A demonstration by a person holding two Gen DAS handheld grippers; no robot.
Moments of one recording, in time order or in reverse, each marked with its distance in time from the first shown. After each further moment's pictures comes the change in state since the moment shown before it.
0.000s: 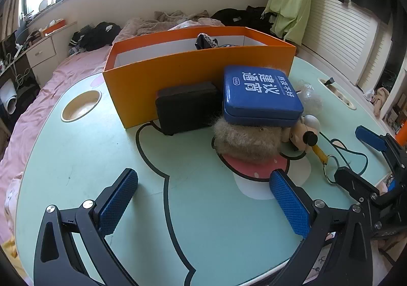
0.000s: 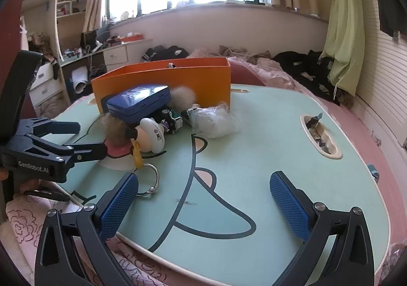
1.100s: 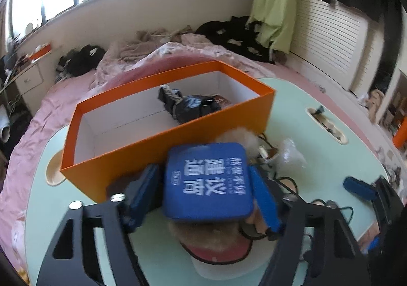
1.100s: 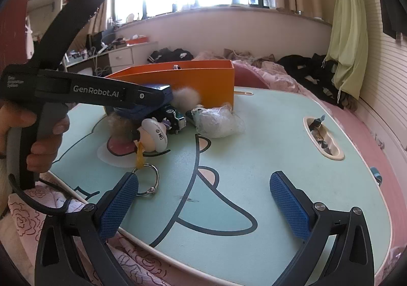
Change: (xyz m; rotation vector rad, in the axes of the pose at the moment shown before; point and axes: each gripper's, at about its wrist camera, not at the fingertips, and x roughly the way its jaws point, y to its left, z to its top) left arm 0.012 -0.043 0.066 0.097 -0.067 -0.028; right arm -0.003 -0.003 -0.004 -0.010 -0.015 0.021
